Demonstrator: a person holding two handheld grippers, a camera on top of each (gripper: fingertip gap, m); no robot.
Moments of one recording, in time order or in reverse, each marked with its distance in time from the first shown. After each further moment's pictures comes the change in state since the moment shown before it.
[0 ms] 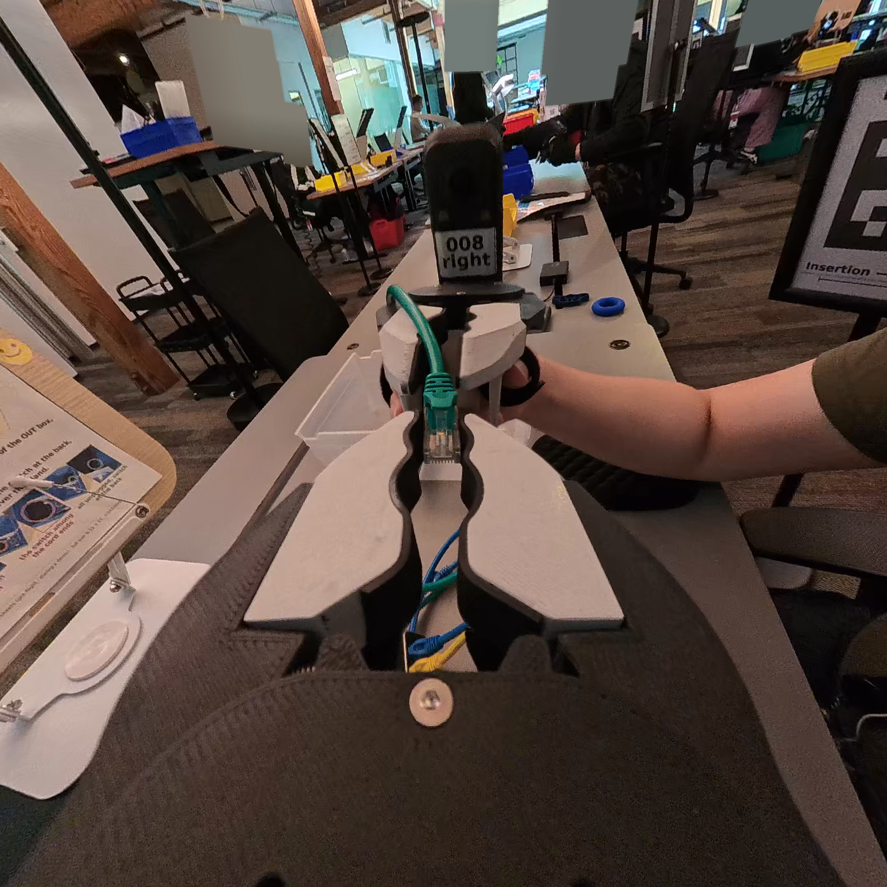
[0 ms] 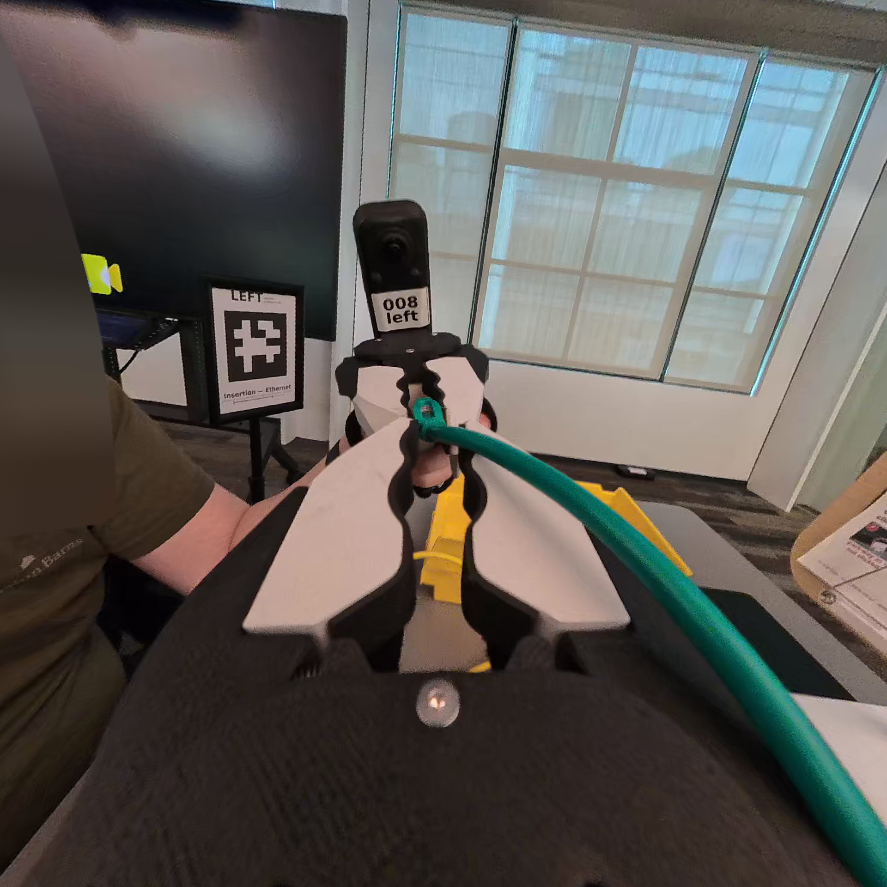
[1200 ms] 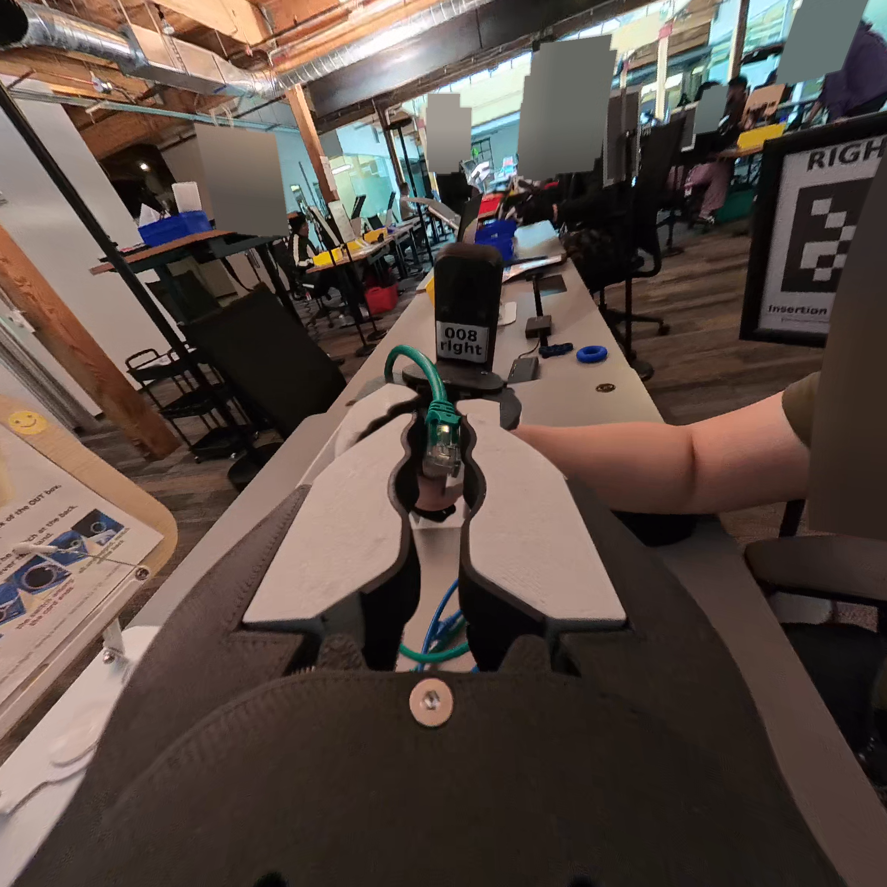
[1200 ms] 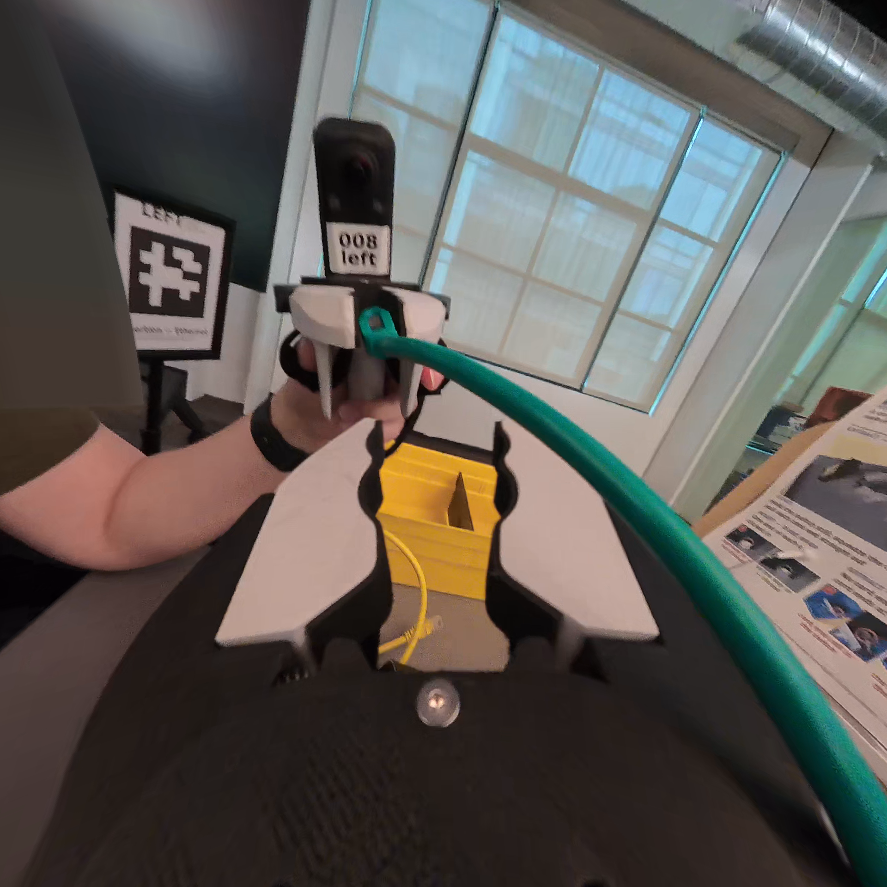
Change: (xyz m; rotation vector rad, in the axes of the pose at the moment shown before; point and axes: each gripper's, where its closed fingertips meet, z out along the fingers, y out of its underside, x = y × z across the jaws) left arm 0.005 -0.020 -0.004 0.137 0.029 0.043; right arm 0.016 0.023 0.001 -0.039 0.101 -0.213
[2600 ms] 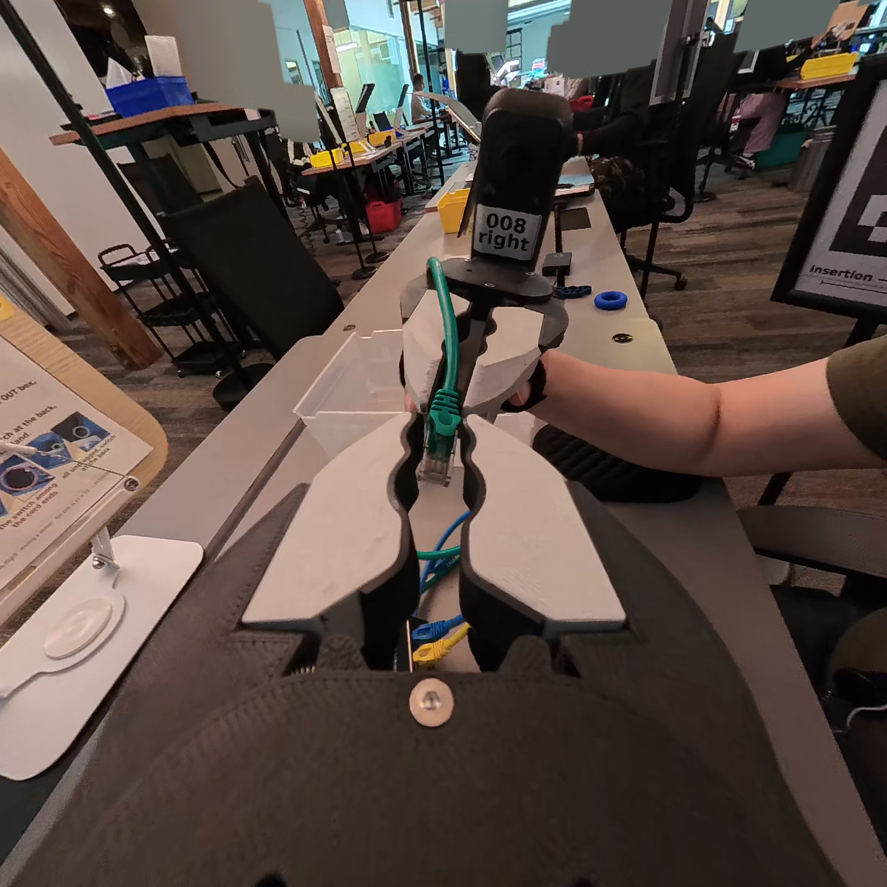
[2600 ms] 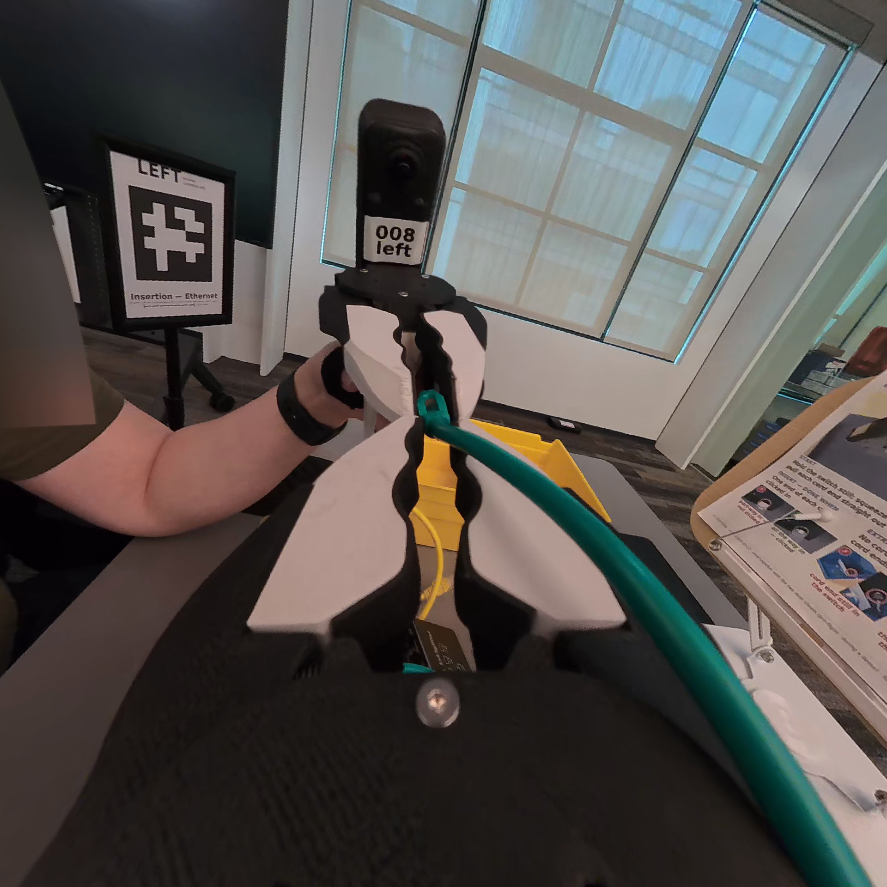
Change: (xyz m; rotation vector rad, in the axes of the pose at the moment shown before) left arm -0.019 0.037 0.001 -0.160 -0.026 -0.099; right arm -0.003 0.004 -0.004 -0.121 -0.026 0.044
